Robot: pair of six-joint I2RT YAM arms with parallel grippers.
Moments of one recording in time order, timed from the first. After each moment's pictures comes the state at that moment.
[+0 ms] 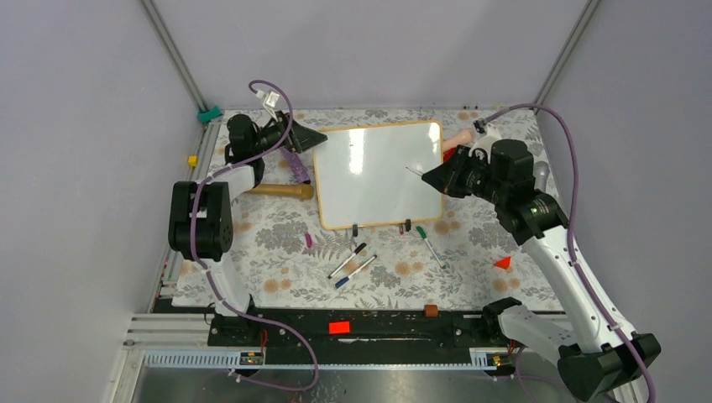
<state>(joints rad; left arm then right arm) -0.04 1.84 1.14 0.73 1.02 -0.67 0.34 0.99 1.10 -0.50 -0.32 0.59</state>
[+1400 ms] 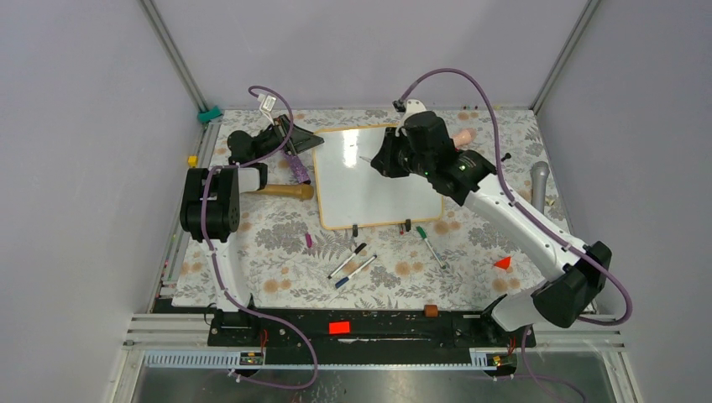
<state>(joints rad) 0.00 2.07 1.17 1.41 1.18 -1.20 0.68 1.43 1.46 -0.54 -0.01 0.49</state>
